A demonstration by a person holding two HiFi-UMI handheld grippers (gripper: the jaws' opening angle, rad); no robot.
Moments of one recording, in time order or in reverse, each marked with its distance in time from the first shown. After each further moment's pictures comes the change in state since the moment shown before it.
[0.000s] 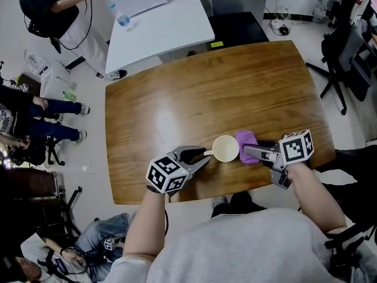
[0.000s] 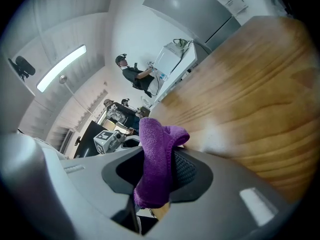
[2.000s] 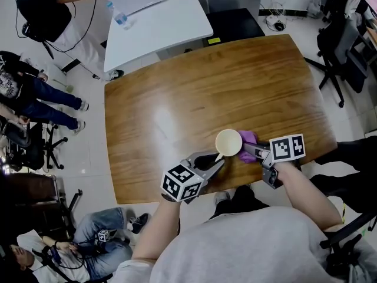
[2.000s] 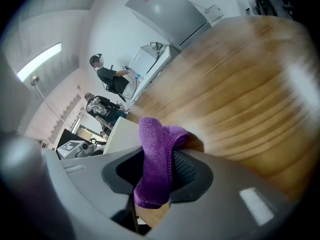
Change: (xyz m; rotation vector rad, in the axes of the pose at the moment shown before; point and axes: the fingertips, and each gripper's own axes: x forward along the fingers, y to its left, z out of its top) left arm 0.013 -0.042 -0.013 -0.068 -0.095 -0.049; right arm 0.022 -0.051 -0.041 0.129 -0.058 -0.279
